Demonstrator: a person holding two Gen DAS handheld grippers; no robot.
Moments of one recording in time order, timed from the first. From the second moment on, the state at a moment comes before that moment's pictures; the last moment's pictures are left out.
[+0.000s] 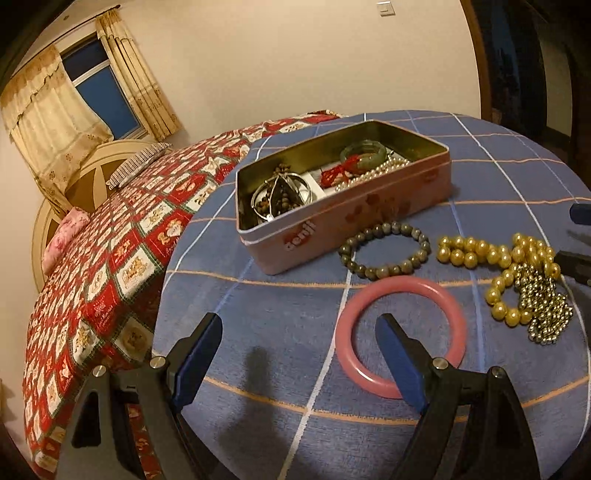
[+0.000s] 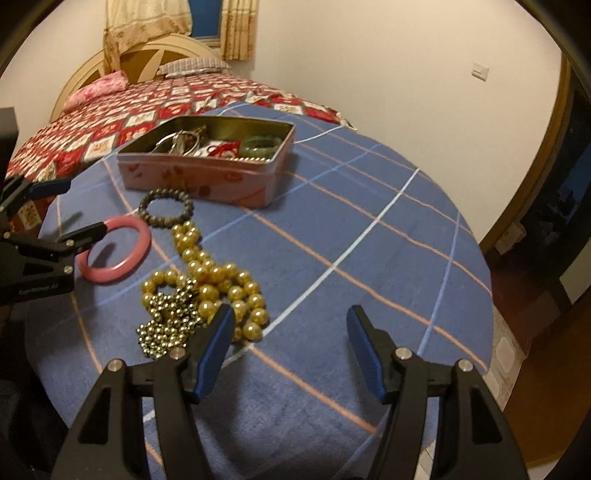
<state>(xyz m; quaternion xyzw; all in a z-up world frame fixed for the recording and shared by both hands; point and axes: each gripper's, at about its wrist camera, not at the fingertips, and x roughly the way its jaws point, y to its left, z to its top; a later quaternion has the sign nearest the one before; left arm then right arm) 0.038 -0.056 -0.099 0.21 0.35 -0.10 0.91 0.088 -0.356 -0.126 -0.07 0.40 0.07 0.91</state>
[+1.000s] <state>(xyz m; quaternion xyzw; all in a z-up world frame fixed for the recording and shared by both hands) 0.049 -0.044 -0.106 0.18 0.36 -0.11 0.91 0.117 -0.321 -0.111 -0.07 0.40 0.11 0.91</state>
